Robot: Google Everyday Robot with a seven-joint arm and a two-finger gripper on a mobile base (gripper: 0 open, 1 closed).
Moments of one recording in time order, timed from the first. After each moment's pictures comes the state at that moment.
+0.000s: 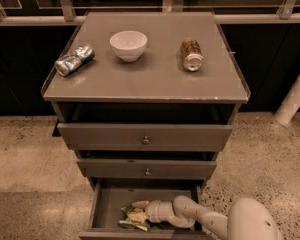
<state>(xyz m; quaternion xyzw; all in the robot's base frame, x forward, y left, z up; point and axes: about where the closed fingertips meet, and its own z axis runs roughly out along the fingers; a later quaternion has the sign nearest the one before) 0.523 0.055 0.149 -0.35 0.78 0.42 0.32</state>
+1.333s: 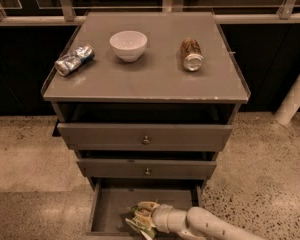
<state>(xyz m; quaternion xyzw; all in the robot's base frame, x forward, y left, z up) 0.469 0.023 0.296 -0.37 0.75 0.35 0.42</state>
